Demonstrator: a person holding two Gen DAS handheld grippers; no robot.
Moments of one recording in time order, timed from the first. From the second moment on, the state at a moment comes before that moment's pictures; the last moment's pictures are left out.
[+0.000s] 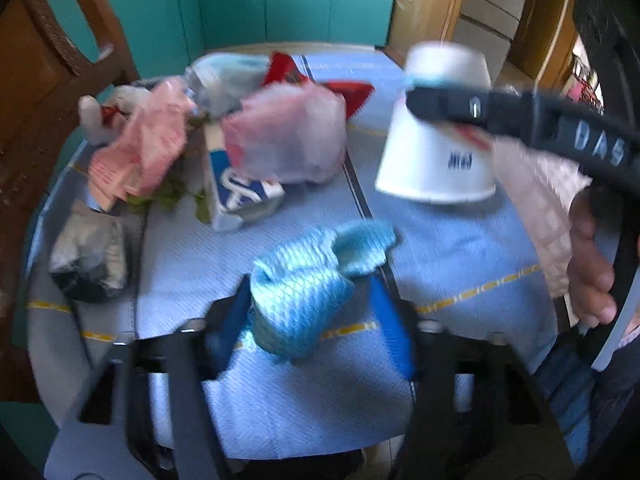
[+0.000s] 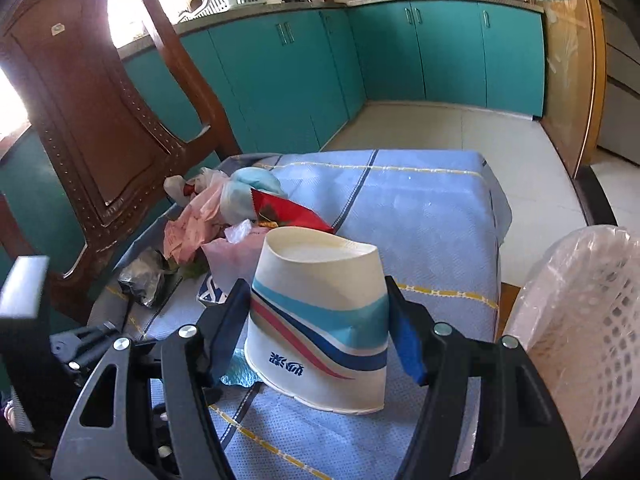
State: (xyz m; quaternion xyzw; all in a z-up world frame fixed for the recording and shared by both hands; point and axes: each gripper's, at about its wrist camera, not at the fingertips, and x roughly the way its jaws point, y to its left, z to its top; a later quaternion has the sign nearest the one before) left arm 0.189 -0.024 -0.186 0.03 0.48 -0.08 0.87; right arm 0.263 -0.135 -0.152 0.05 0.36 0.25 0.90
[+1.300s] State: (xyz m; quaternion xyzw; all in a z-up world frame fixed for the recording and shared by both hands) left arm 0.146 -0.030 -0.093 0.04 0.35 -0.04 0.94; right arm 0.206 -0.202 -0.108 0.05 0.25 0.14 0.96
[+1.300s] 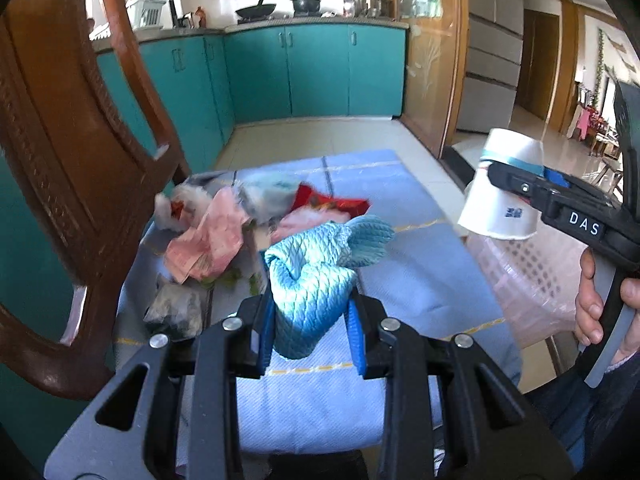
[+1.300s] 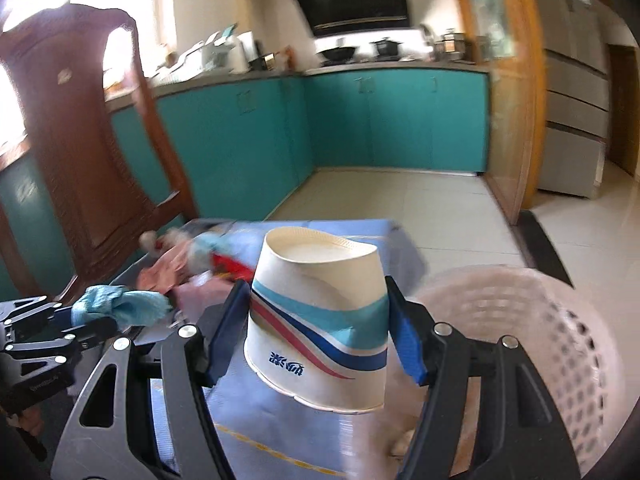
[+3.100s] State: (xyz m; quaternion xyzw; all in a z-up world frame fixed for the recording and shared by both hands) left arm 0.193 0.017 -0.135 0.07 0.39 0.07 0.91; right arm 0.195 -0.283 -0.129 0.11 0.27 -0.01 0.96
